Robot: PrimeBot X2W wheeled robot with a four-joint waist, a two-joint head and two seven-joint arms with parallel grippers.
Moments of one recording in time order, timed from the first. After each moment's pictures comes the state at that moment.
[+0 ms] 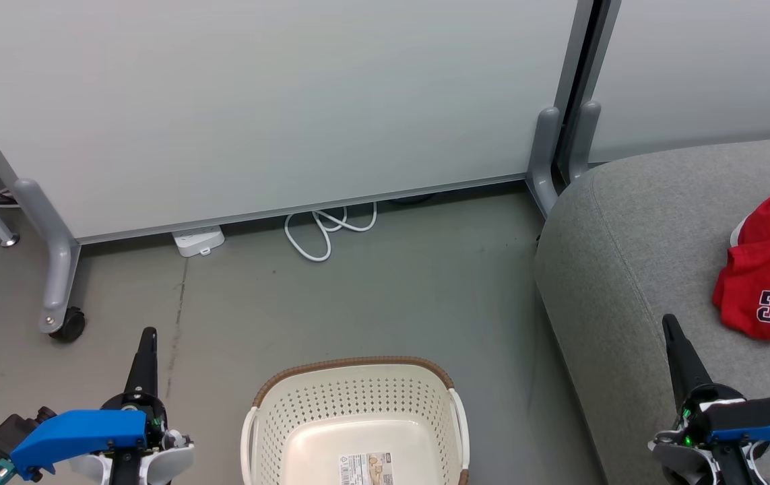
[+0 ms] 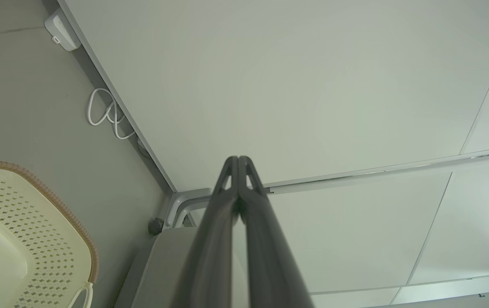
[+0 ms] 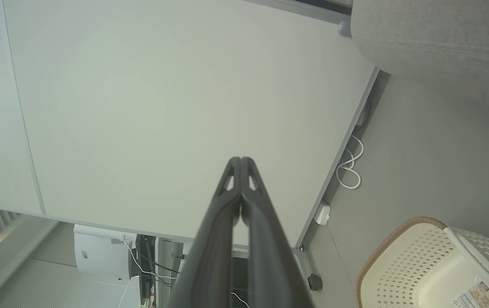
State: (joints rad) left arm -0.09 0.05 0.09 0.26 -1.42 -0.12 0.07; right arm -0.10 -0.05 -0.10 0.26 1.41 0.13 0.06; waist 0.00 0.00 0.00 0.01
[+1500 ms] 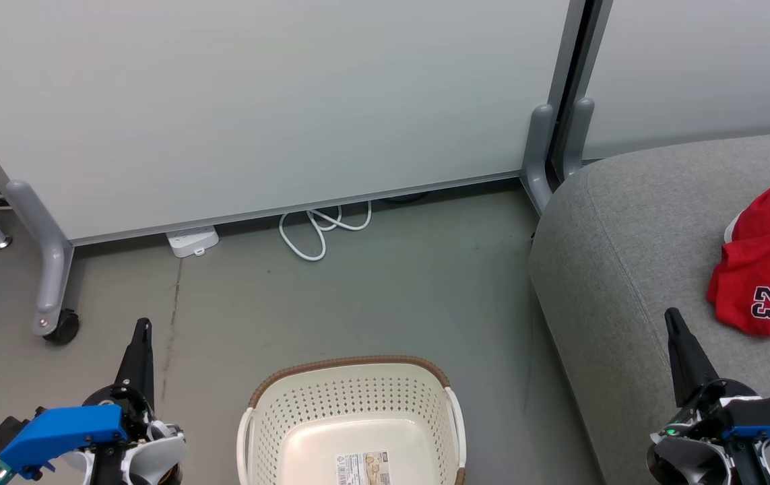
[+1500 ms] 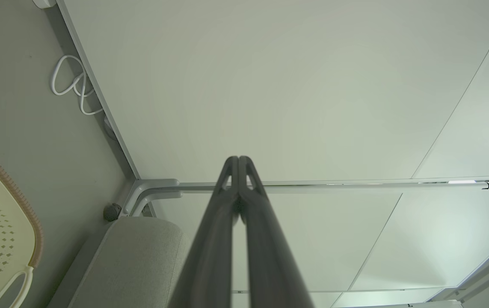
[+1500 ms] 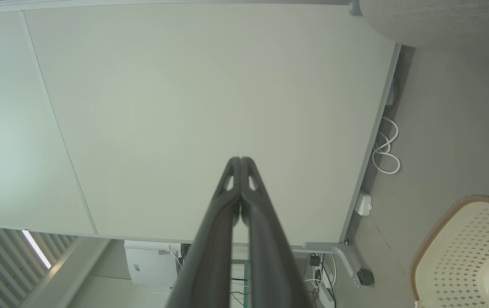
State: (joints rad) left arm -0.10 0.05 0.11 0.25 -1.61 -0.13 0.11; right arm -0.10 -0.05 -0.11 0.25 1.61 0.13 0.11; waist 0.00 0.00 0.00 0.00
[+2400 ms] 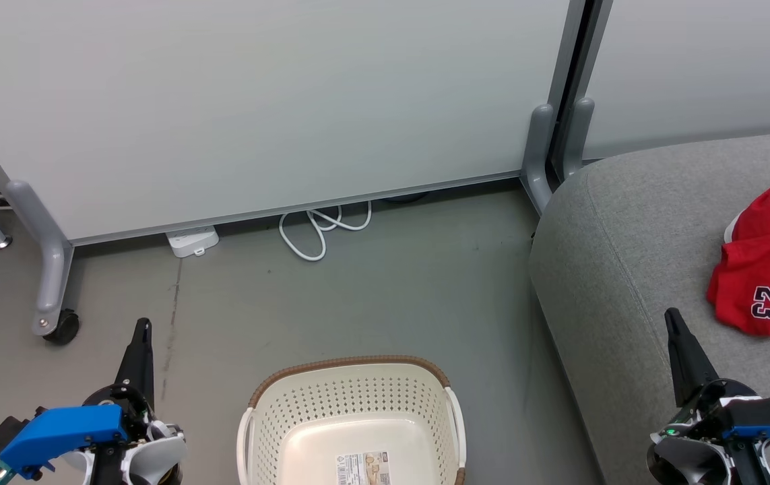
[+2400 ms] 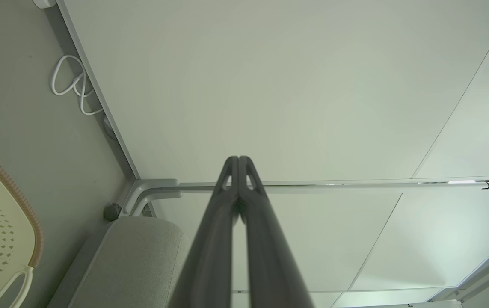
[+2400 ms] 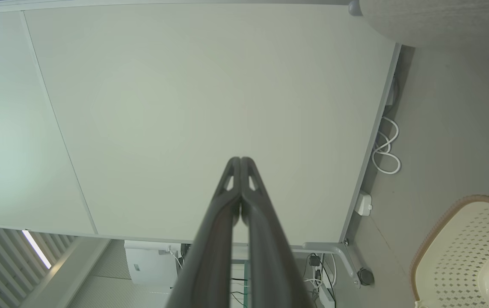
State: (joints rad) left arm -0.10 0.05 0.11 0.25 -1.61 -0.13 0.11; right arm -0.10 -0.05 -0.11 0.25 1.61 0.13 0.11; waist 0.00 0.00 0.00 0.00
